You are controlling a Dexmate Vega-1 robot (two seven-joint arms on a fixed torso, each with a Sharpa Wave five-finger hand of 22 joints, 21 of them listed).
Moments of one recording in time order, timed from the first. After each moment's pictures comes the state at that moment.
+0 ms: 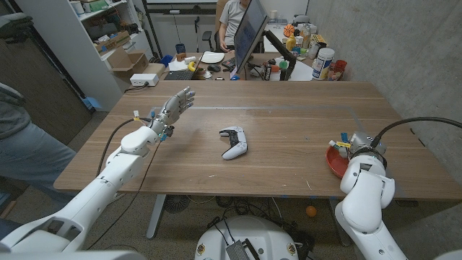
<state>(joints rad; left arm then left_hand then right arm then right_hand) 0.87 0.59 0.27 -1.33 -0.52 -0.25 -0.22 0.20 0.07 0.36 -0.10 0.18 0.15 0.11 0.19 0.18 0.07 0.07 0.22 0.20 0.03 0.09 0.19 0.19 -0.04 0.15 0.20 0.18 -1.45 -0.29 -0.21 -2.29 -1.67 -0.89 0.63 0.98 0.06 0.36 -0.15 0.17 0.90 -0.10 0.37 0.21 0.92 -0.15 0.30 0.24 0.73 -0.08 0.37 0.23 0.59 0.15 0.20 0.17</state>
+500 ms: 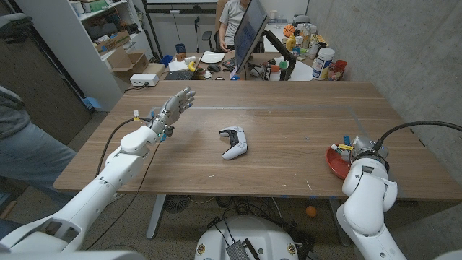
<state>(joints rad) 0.88 0.60 0.27 -1.36 -0.52 -0.25 -0.21 0.19 0.08 0.36 -0.10 0.18 0.15 0.11 0.19 0.18 0.07 0.07 0.22 0.20 0.03 0.09 0.19 0.19 -0.04 0.15 0.20 0.18 -1.48 -0.27 -0.18 -2.30 -1.67 -0.88 0.64 0.97 0.06 0.36 -0.15 0.17 0.90 -0.10 0.37 0.21 0.92 -0.15 0.30 0.25 0.73 -0.08 0.37 0.23 0.59 0.15 0.20 0.17</state>
